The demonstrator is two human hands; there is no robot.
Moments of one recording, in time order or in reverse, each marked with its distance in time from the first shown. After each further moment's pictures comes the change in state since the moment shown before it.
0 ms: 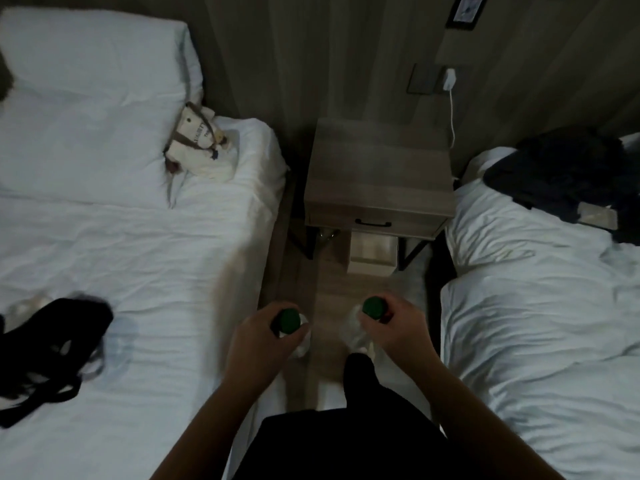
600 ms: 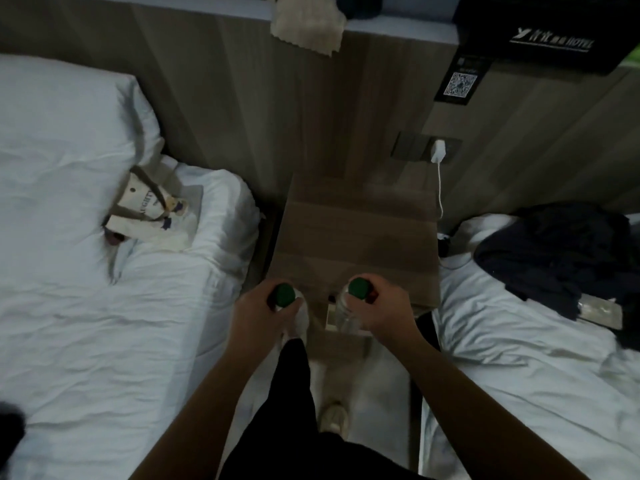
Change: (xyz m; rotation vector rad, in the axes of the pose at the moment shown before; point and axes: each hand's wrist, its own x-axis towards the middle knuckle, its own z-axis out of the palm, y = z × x) left_hand 0.284 0.120 0.047 -0.053 0.111 -0.040; right_hand 0.294 -0.042 -0.096 -0.014 -0.104 0.051
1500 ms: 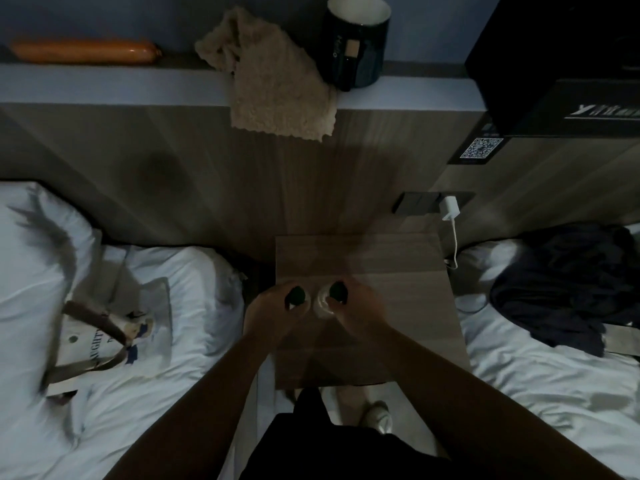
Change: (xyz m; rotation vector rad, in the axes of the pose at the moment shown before) left_hand 0.326 -0.010 0.039 0.211 -0.413 0.137; right_hand 0.276 -0.072 0.039 -0.310 0.007 0.264
